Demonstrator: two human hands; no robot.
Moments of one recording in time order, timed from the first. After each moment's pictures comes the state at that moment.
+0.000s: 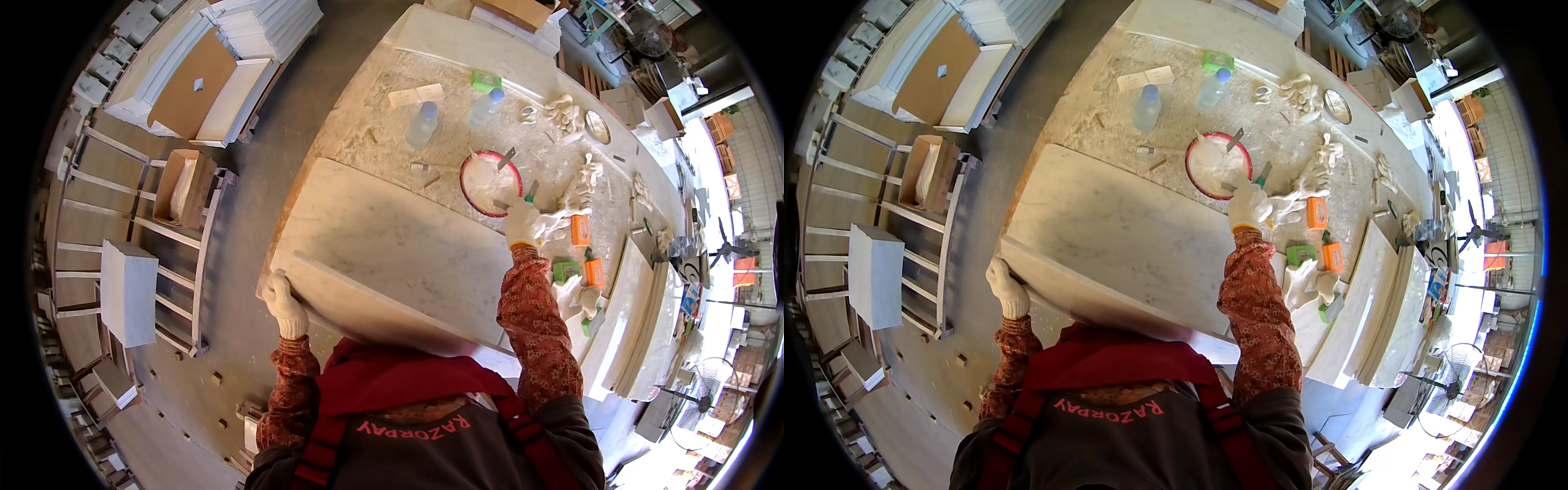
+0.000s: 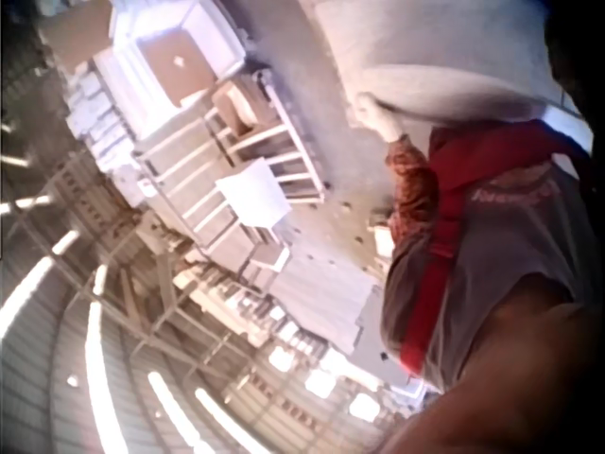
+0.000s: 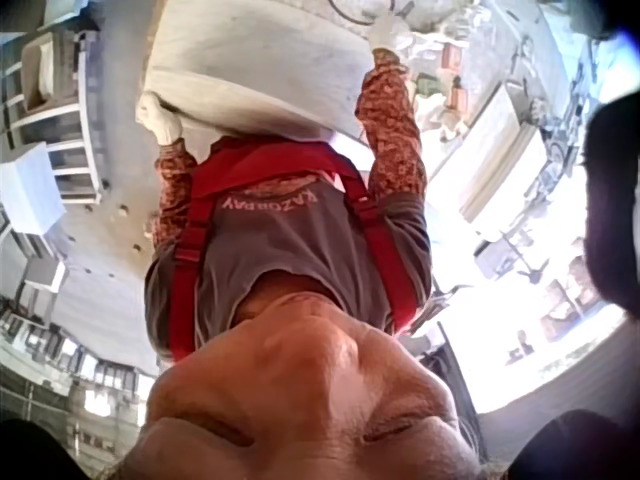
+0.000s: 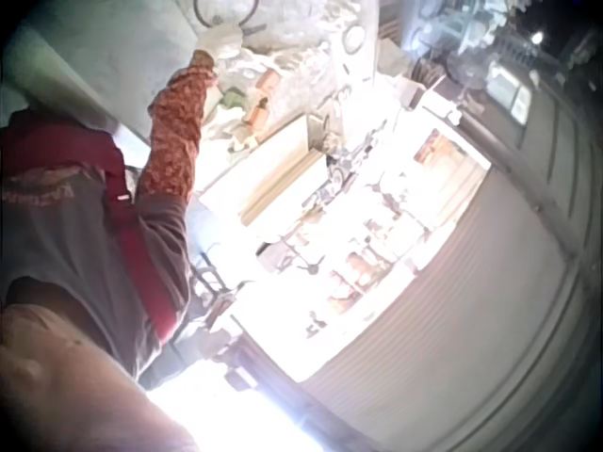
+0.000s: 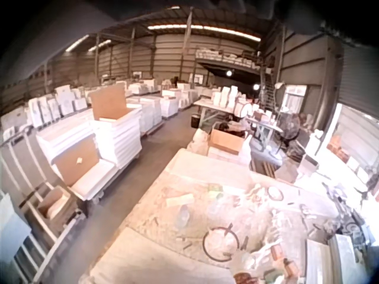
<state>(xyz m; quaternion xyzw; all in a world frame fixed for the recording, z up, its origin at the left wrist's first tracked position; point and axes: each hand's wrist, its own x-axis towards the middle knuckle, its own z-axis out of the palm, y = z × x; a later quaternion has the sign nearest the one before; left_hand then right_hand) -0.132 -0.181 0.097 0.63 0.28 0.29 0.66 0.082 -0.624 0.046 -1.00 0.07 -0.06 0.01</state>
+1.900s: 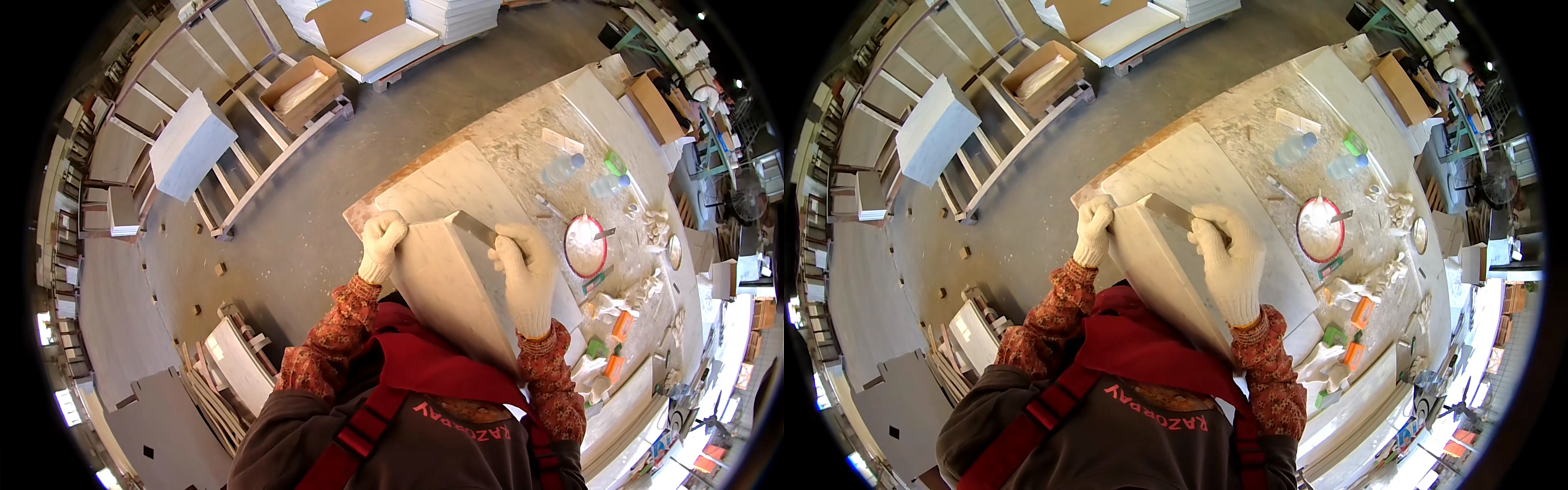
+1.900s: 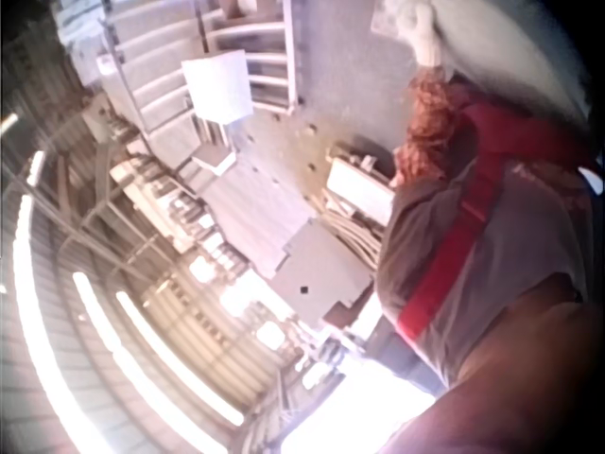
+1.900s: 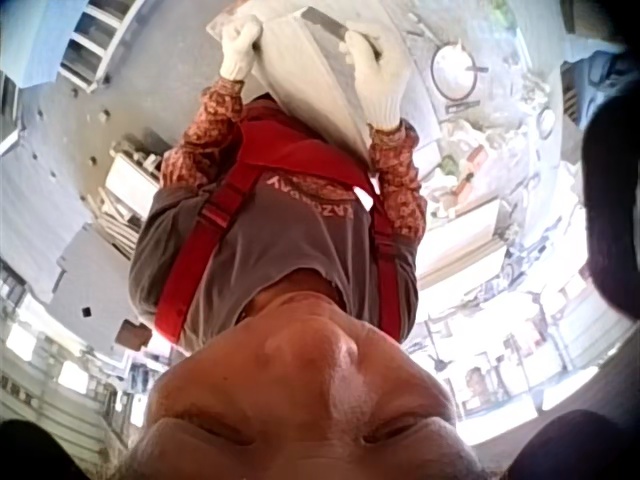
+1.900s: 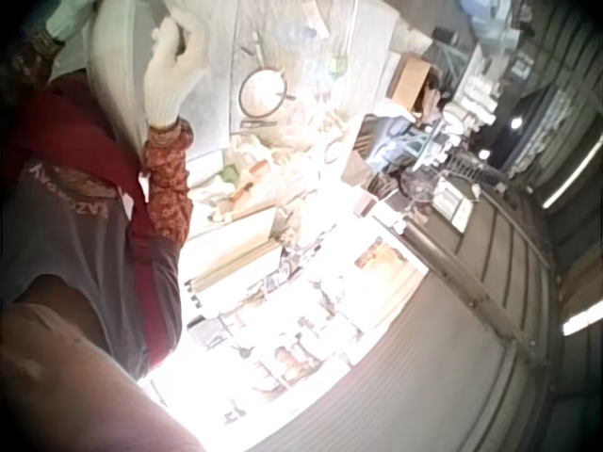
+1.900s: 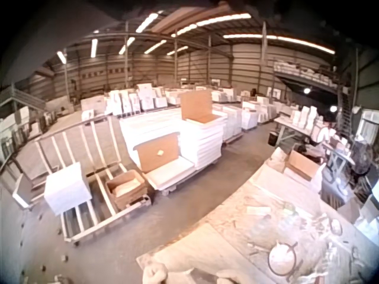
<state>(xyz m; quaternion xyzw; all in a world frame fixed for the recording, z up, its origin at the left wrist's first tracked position) -0.171 -0.175 0.122 0.59 0.17 0.26 0.75 -0.082 -0.381 0.264 -0.74 -0.17 0.15 0.64</state>
